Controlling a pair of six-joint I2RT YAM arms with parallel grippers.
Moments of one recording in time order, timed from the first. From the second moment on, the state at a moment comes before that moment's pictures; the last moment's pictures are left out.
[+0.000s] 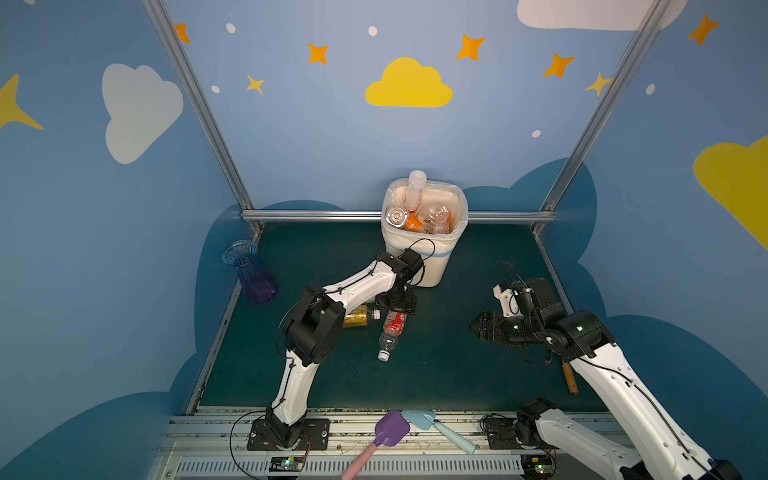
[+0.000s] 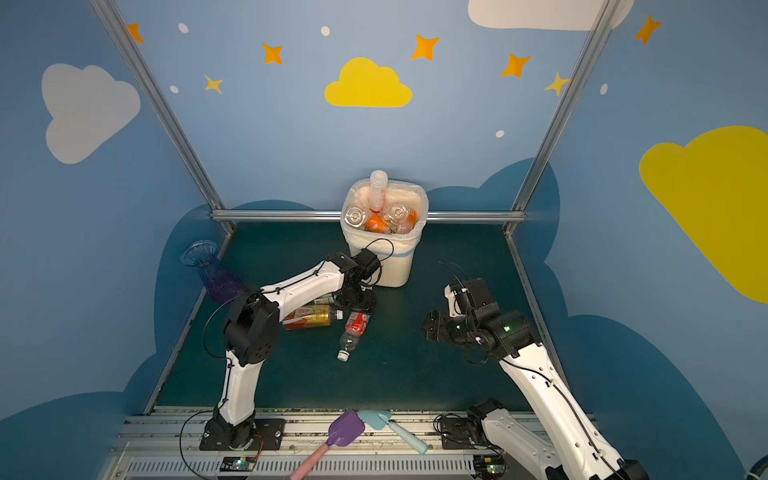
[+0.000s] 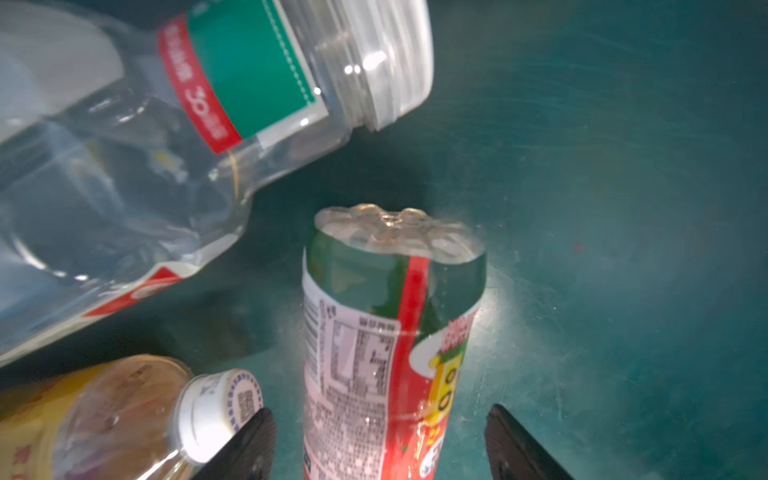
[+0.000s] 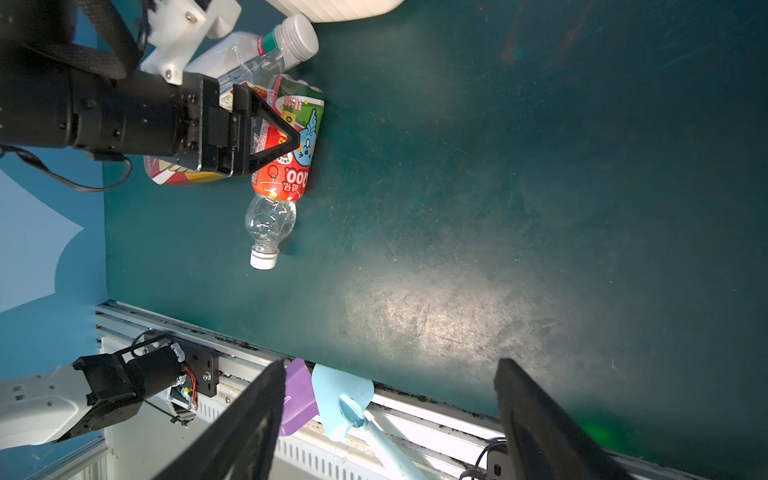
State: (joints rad) left arm -0.69 2.10 1.73 -1.06 0.03 -0.50; right arm 0.47 0.92 1.05 -1.13 -0.19 0.53
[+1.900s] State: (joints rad) left arm -0.68 1.72 2.39 -0.96 0.08 -0.34; right arm 0.46 0.89 1.14 -1.20 -0.11 0.51
